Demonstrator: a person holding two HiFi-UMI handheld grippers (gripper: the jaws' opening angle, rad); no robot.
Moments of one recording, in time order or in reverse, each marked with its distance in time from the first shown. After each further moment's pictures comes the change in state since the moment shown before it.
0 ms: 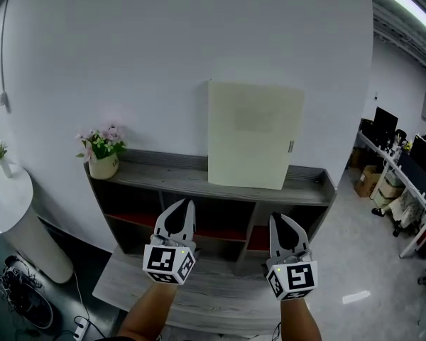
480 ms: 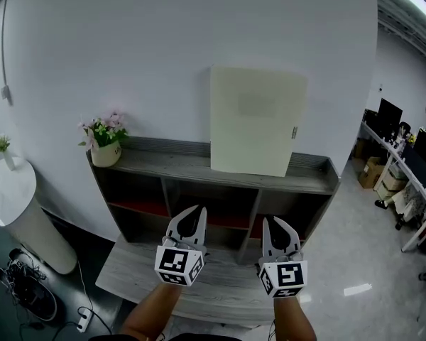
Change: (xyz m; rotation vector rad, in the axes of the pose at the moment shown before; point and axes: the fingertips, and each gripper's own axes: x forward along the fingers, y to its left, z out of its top) left arm -0.021 -0.033 -0.048 0.020 0.116 -0.064; right arm -0.013 0.022 -0.045 0.038 0.095 -0.003
